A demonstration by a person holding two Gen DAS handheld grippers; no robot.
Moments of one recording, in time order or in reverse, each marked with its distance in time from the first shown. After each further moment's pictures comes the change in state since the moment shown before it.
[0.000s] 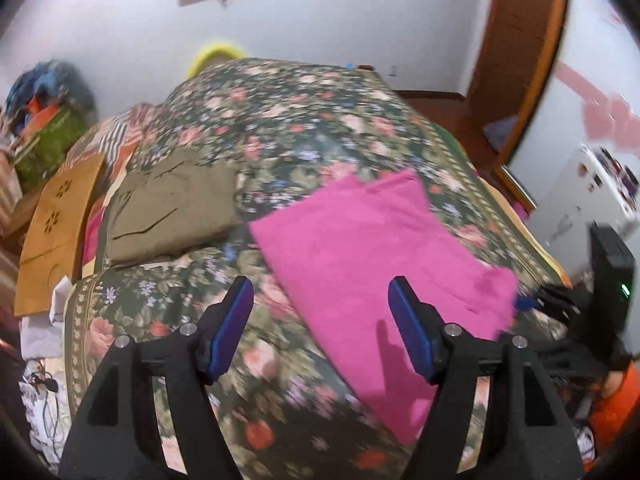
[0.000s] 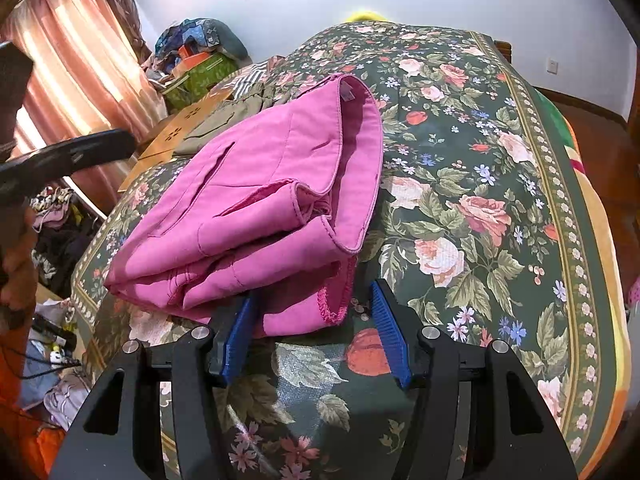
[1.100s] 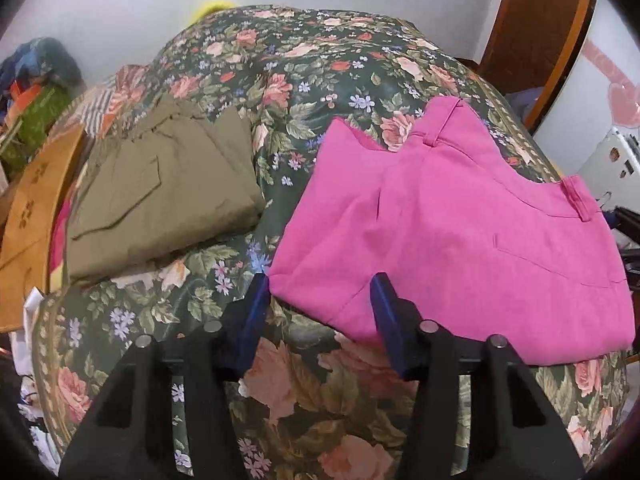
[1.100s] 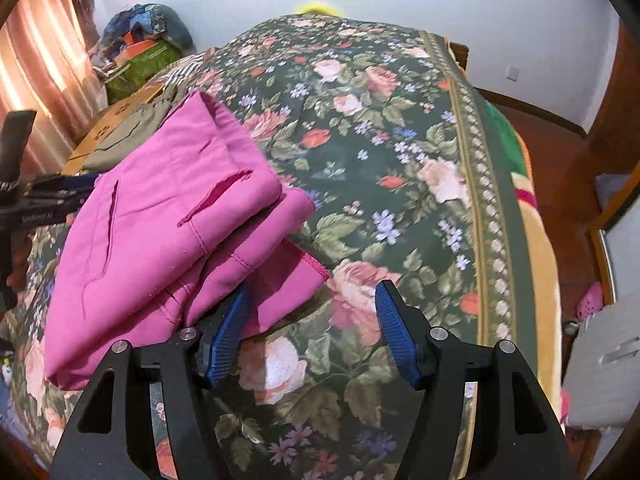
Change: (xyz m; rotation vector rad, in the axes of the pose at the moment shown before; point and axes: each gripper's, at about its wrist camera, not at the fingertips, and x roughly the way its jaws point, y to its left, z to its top) left arm 0.116 0.053 0.003 0.042 0.125 0.006; right arm 0.026 -0.072 0.053 -0.013 0.034 -0.231
